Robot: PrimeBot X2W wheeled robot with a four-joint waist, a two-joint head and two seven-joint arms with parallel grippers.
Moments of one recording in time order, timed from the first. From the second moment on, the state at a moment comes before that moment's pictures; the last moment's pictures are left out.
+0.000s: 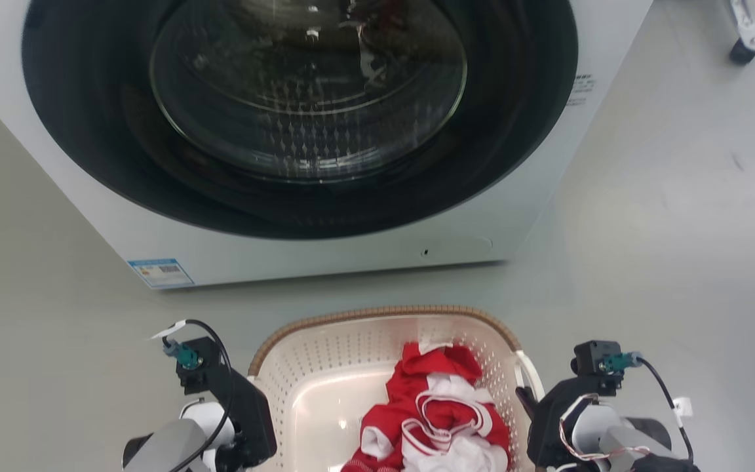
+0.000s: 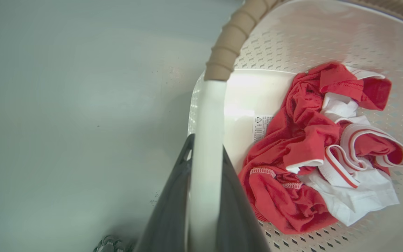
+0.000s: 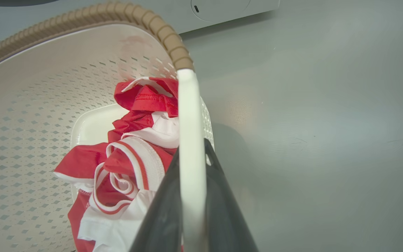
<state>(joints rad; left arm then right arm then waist) -0.62 0.02 -0.42 1.24 -0.76 -0.07 0.31 -0.61 -0.05 0.70 1.20 0.84 0.13 0.05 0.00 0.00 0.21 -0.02</state>
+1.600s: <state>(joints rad) -0.94 0.03 -0.43 1.18 -0.72 0.00 -0.01 -0.98 -0.11 0.77 1.16 0.74 0.13 -0.18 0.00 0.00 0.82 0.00</state>
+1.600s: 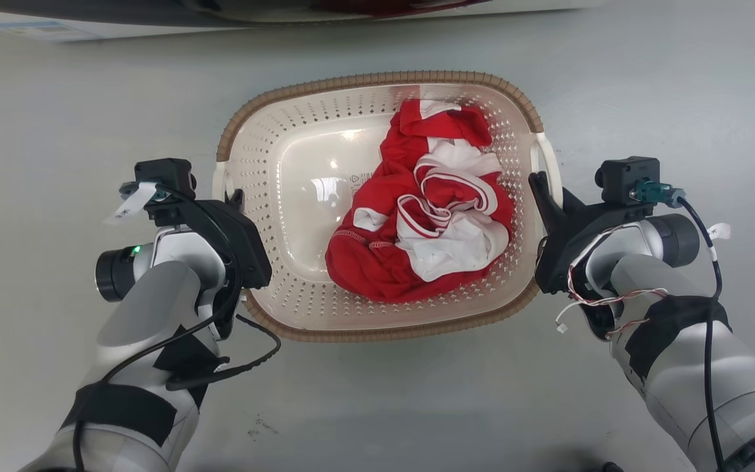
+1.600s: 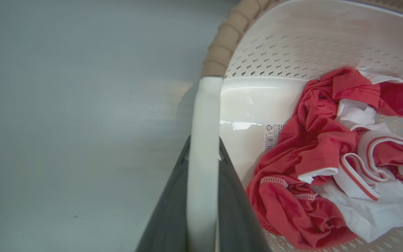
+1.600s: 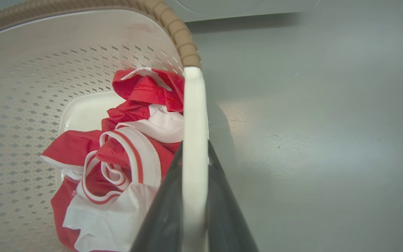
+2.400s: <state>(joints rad) -0.98 0.02 -0.44 1.23 -0.72 -0.03 -0.06 -1.00 -0.10 0.78 1.20 0.73 0.13 -0.22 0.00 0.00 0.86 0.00</state>
